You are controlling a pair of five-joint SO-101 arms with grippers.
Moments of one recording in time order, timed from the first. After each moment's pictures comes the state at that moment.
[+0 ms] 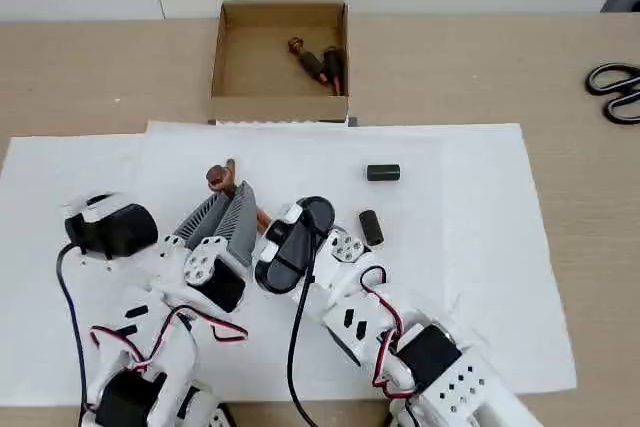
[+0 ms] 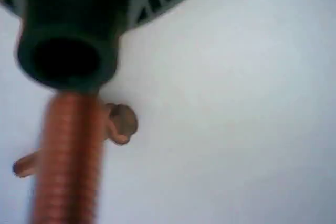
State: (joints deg) left arm 18.5 -103.4 76.3 44.9 37.2; right arm -44.2 -72.3 74.9 31.8 14.3
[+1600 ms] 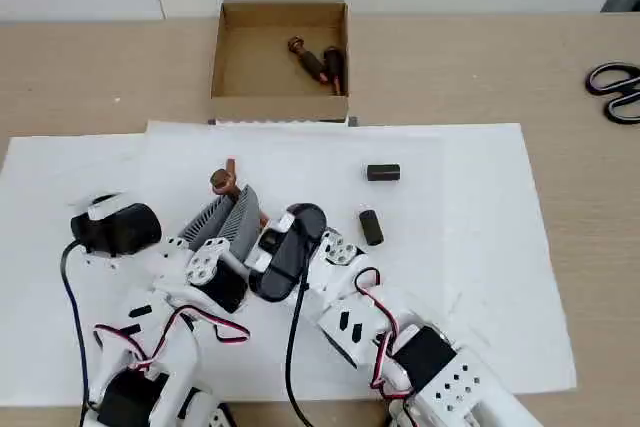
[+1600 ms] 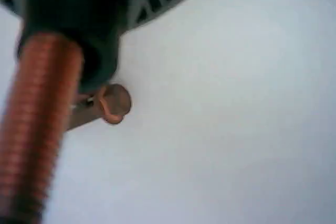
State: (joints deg) left arm 18.8 -103.5 77.7 46.1 38.6; right arm -45.8 -72.2 76.1 27.5 14.5
